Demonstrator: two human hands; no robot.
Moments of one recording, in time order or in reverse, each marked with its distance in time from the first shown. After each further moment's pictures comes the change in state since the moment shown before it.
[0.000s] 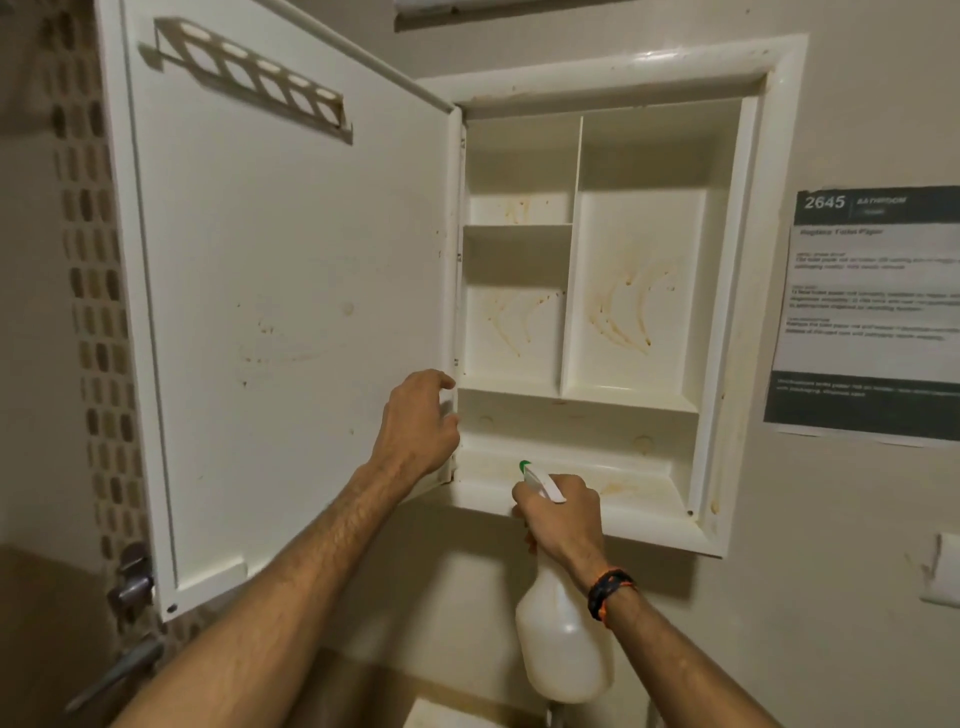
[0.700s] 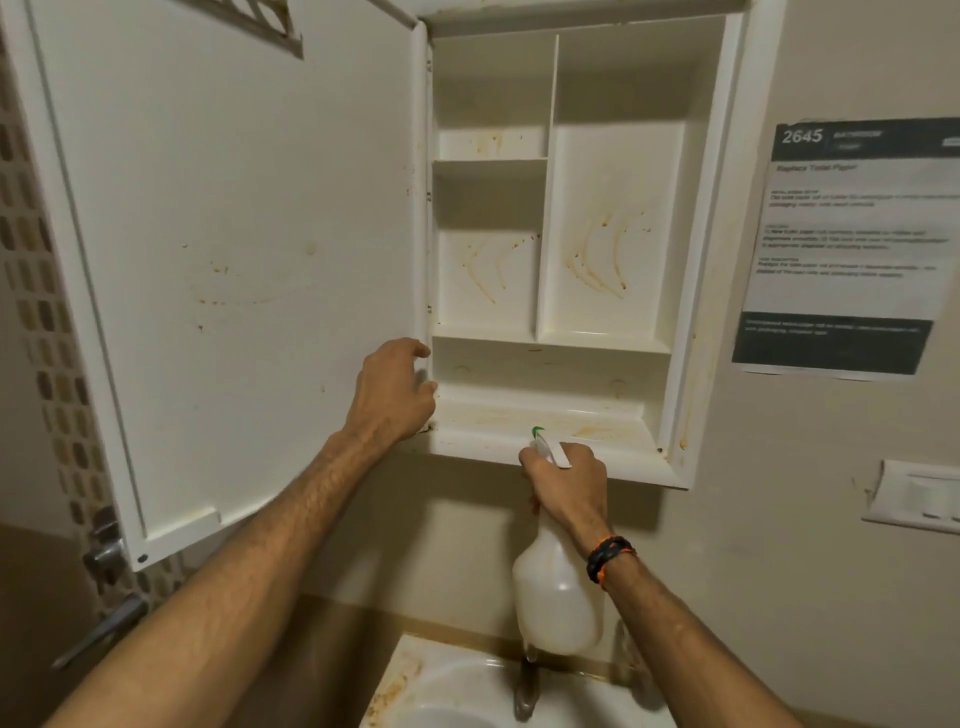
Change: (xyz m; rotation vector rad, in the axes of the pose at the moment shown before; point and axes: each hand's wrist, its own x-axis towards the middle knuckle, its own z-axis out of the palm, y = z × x) left_hand -0.016 -0.007 0.009 -0.011 -0.056 -0.022; right_hand -0.017 0.025 -0.020 -0.032 0.135 0.082
